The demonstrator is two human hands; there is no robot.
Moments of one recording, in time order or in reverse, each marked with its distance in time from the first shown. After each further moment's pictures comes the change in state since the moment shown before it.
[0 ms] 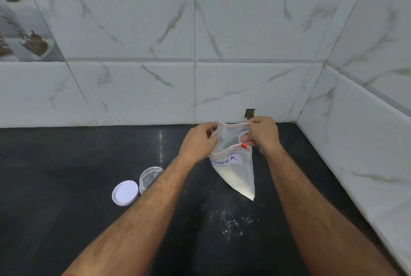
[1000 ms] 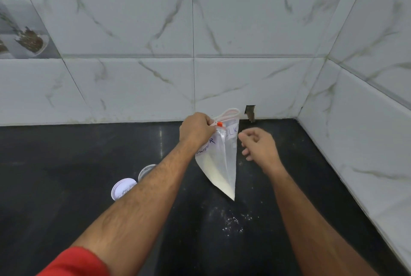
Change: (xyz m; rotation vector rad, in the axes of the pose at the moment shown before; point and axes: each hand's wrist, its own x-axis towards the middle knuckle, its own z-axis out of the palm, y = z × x) left_hand 0.029 0.007 -0.002 0.231 0.047 -0.233; right_hand -0.029 0.047 0.001 0.009 -0.080 -0.151
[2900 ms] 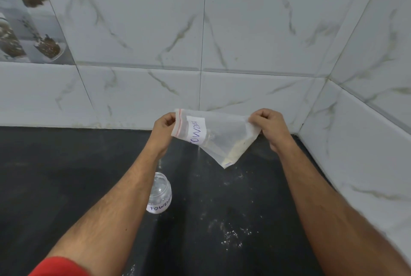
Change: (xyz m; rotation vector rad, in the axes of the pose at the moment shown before) left_hand 0.018 -0.083 -0.050 -0.912 0.075 0.079; right_hand 0.057 -0.067 -0.028 0.196 -0.099 -0.179
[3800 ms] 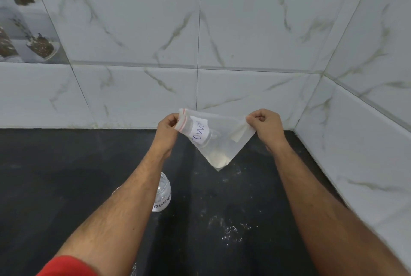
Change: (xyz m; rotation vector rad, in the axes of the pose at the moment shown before) left_hand -0.001 -0.011 0.016 0.006 0.017 -0.012; right_hand -0.003 0.019 0.009 -0.186 0.150 -0.012
